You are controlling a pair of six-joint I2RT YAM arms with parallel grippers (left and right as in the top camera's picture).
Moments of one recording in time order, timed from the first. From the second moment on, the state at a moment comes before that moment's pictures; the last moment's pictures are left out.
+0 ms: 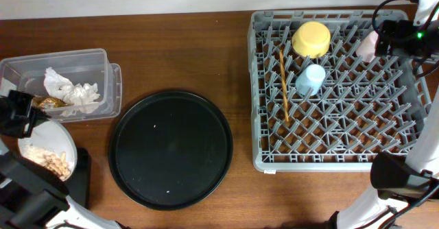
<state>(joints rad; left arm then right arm) 0.73 1.97 1.86 -1.42 0.36 -0.53 -0.29 1.90 2.50 -1.69 0.00 -0.05</state>
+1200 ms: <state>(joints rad) 1.13 1.97 1.74 -1.36 0.82 -0.25 -0.29 1.90 2.50 -1.69 0.00 -0.05</state>
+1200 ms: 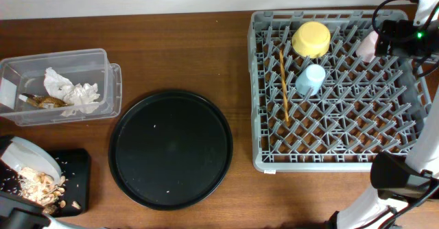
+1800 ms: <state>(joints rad) 1.33 1.97 1.74 -1.63 1.16 0.09 -0.29 1.90 2.50 -1.69 0.00 -0.05</state>
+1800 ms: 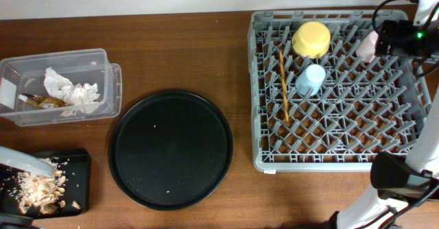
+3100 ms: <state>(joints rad) -0.51 1.47 1.13 -0.91 0.16 -0.39 -0.29 1.90 2.50 -1.69 0.01 -0.05</state>
